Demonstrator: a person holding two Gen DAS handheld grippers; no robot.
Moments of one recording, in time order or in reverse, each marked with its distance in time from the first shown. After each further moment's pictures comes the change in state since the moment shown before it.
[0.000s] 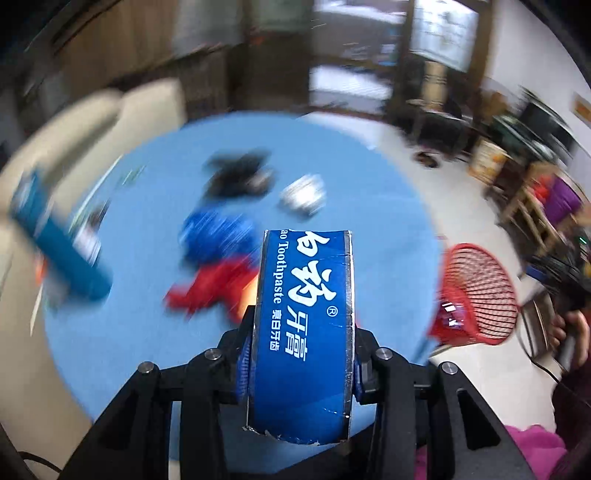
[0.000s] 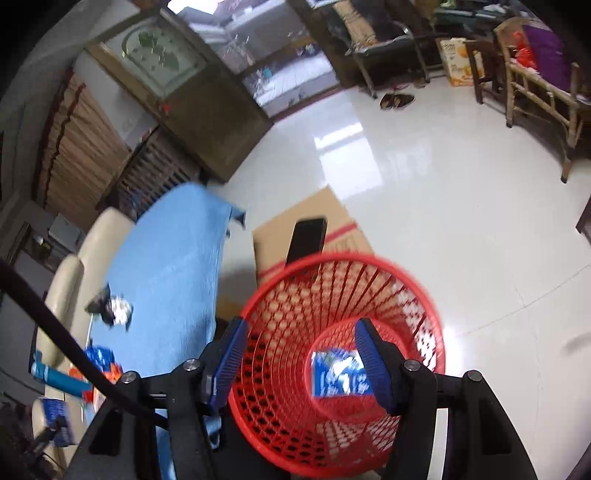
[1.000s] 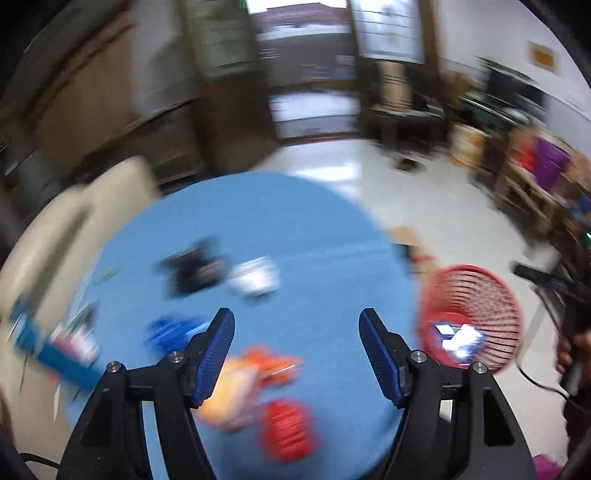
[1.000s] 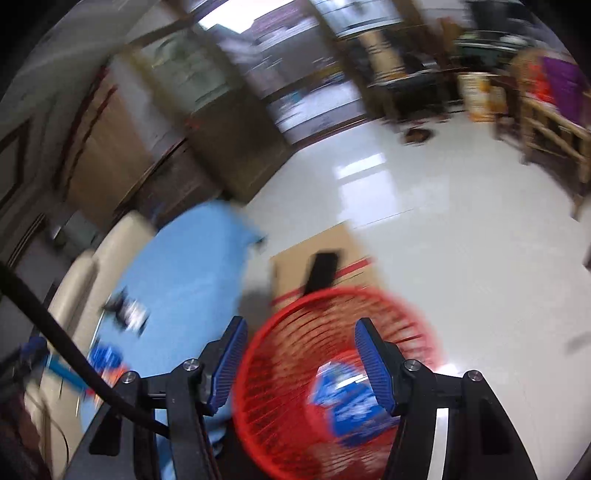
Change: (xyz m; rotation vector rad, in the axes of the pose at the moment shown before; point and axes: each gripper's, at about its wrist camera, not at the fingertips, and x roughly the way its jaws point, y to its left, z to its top) left arm 0.009 -0.040 0.055 0.110 -0.107 0.123; right arm -0.015 0.032 -0.005 -0.149 -0.063 0.090
